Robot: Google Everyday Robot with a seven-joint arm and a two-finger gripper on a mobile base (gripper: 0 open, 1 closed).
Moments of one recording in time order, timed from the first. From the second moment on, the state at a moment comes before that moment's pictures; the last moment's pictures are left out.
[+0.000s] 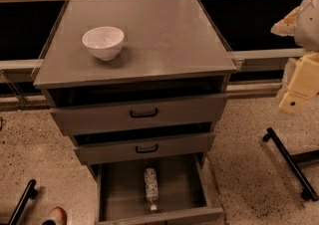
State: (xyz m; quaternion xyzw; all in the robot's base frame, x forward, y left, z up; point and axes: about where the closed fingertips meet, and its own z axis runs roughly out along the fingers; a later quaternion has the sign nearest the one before) arm 0.438 -0.213 0.989 -0.60 0.78 -0.05 0.18
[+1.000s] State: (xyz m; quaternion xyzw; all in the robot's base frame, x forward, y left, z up) arm 0.459 -0.200 0.916 -0.54 0.82 -0.02 0.17
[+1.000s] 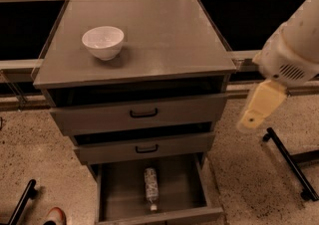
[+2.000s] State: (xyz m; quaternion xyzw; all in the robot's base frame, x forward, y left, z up) arm 0.472 -0.172 0.832 -0.49 0.85 -0.04 0.19
